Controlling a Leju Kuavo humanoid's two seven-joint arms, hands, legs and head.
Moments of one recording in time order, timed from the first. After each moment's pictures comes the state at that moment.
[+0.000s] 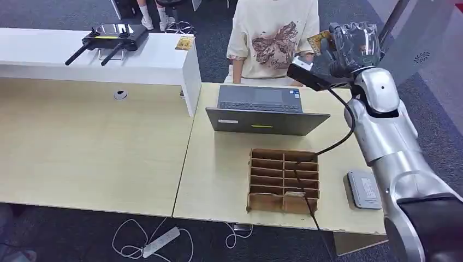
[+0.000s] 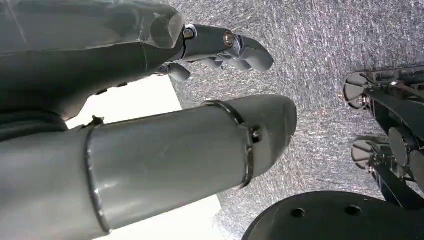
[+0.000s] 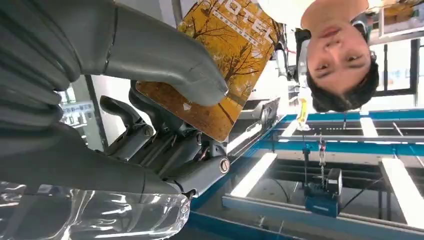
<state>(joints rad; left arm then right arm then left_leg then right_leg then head) 0.02 0.09 -0.16 -0.11 0.17 -0.29 -0.02 -1.10 -0.14 0.37 -0.69 1.18 -0.35 -0.10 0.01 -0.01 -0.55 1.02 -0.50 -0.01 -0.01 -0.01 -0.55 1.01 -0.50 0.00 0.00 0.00</state>
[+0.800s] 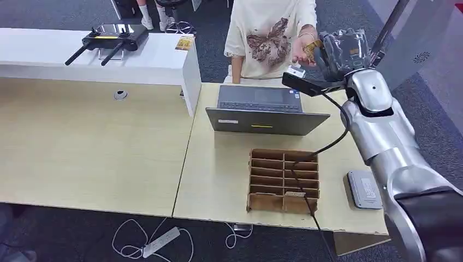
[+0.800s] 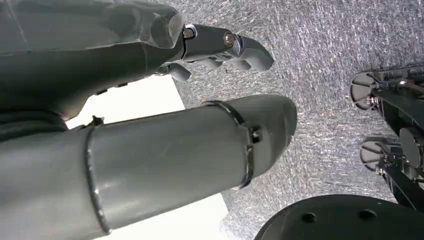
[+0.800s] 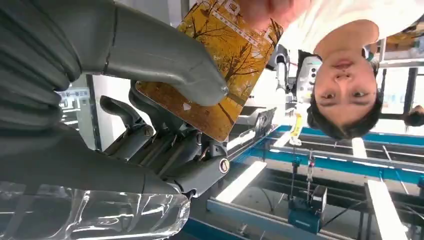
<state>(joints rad) 0.02 0.10 -0.19 -0.11 0.16 -0.30 -0.01 -1.14 -0.13 0.43 -0.58 1.23 -0.36 -0.11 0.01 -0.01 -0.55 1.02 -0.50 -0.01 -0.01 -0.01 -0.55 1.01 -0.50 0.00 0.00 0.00</state>
